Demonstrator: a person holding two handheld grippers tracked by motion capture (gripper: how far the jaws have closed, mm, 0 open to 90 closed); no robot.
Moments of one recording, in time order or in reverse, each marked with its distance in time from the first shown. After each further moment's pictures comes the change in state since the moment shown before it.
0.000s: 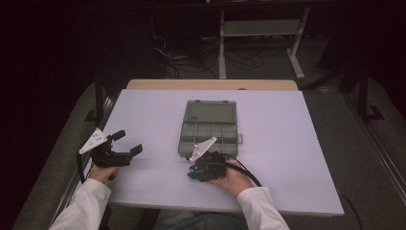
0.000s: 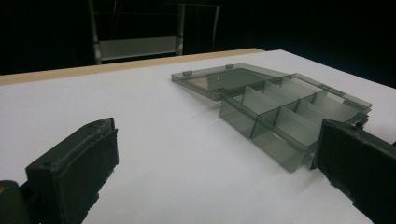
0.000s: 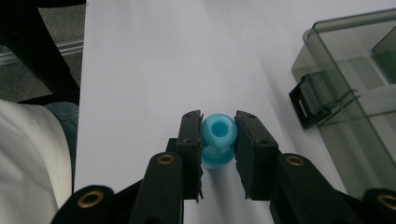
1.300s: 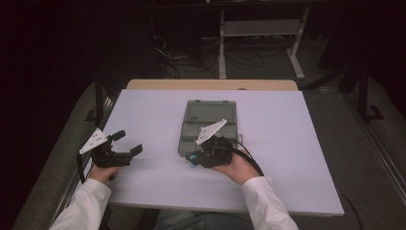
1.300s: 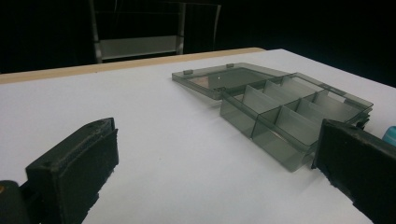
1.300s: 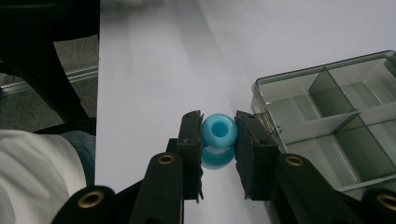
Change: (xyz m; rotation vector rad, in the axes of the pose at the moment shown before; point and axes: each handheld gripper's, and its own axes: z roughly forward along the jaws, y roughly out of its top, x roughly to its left) left arm 0.000 0.000 0.000 0.004 0.004 -0.002; right arm -0.017 0.024 -0.044 -0.065 0.007 0.071
